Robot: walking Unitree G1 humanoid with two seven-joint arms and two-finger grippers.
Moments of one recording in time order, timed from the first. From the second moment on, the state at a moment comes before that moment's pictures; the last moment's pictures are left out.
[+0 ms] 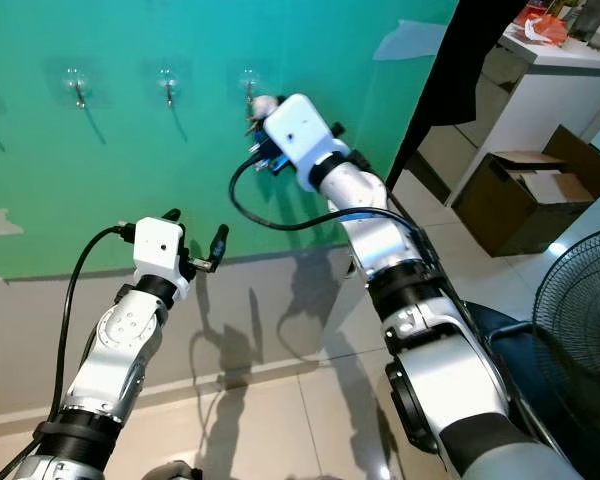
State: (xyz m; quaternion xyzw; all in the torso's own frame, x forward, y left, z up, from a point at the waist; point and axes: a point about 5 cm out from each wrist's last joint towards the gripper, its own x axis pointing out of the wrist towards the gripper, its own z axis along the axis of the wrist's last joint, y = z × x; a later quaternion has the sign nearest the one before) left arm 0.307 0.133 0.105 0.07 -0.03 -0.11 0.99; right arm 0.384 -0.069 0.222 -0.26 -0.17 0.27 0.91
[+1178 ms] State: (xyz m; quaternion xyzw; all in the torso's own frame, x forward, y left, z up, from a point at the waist) left arm 0.306 0.142 0.102 0.07 -0.03 -0.08 0.99; right arm 0.382 -0.132 0.186 -0.16 -0.06 0.07 0.98
